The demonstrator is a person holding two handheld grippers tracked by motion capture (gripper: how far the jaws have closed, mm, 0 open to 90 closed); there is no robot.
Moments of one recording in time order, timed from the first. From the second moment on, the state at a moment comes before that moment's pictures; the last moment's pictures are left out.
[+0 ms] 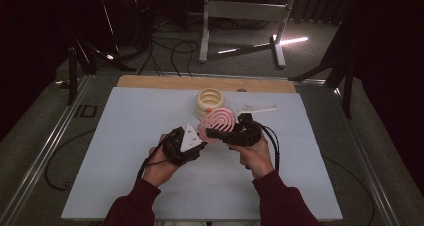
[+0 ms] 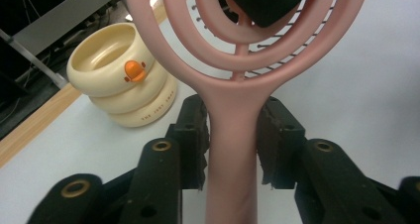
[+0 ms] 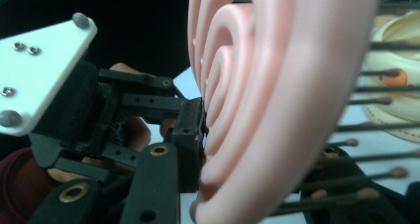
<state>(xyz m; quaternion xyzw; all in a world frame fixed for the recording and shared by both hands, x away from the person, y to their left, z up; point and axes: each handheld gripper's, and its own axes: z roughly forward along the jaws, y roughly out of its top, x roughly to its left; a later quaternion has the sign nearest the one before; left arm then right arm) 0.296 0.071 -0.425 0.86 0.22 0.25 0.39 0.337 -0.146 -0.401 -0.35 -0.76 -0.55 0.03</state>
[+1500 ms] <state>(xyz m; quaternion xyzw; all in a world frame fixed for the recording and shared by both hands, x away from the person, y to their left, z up) 0.291 0.167 -0.441 0.78 0.34 0.23 0.47 0.338 -0.148 -0.398 -0.36 -0.75 -0.55 0.02</state>
